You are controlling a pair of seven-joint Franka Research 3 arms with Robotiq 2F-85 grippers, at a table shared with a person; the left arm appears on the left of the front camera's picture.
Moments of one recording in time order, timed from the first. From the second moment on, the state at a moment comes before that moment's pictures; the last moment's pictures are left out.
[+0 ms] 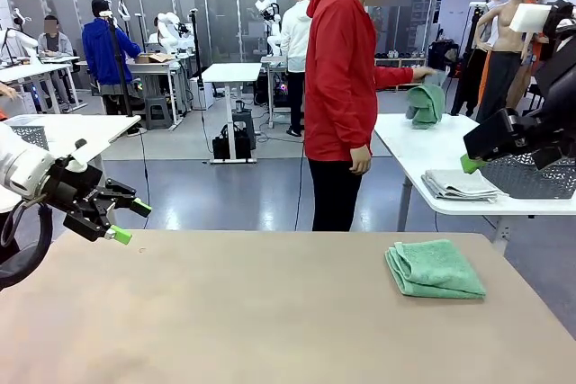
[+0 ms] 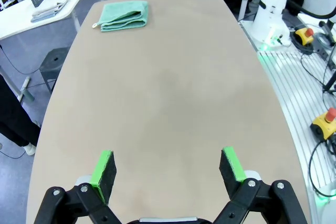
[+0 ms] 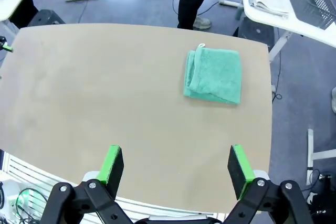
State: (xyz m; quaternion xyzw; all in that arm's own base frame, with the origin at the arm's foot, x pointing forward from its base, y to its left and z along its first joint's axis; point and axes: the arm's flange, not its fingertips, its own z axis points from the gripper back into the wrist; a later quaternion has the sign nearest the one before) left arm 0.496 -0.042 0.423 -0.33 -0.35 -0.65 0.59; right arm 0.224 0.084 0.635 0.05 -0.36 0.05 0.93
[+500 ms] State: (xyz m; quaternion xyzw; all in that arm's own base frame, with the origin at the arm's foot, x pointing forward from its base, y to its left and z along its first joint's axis) left arm 0.496 -0.042 0.423 -0.33 -0.35 -0.65 0.59; right arm 0.224 0.084 0.635 0.05 -0.36 0.05 0.93
